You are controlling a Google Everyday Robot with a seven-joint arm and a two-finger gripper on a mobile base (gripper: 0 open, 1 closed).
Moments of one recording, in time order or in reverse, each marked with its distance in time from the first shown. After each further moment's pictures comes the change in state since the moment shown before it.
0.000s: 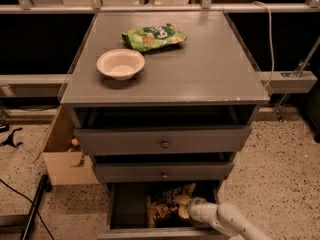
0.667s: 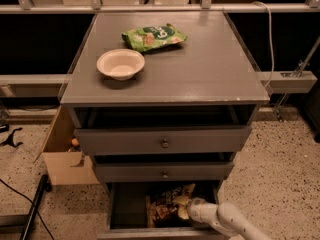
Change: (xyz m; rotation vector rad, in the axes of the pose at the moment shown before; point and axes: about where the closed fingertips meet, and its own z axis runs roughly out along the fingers) arm -0.003 0.000 0.000 0.001 -0.016 -0.001
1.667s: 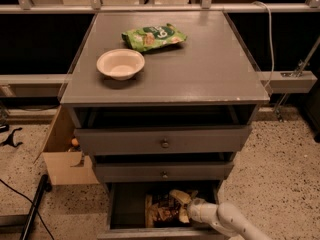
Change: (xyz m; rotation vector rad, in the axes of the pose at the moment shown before) arm 0.000 0.000 0.000 0.000 0.000 0.000
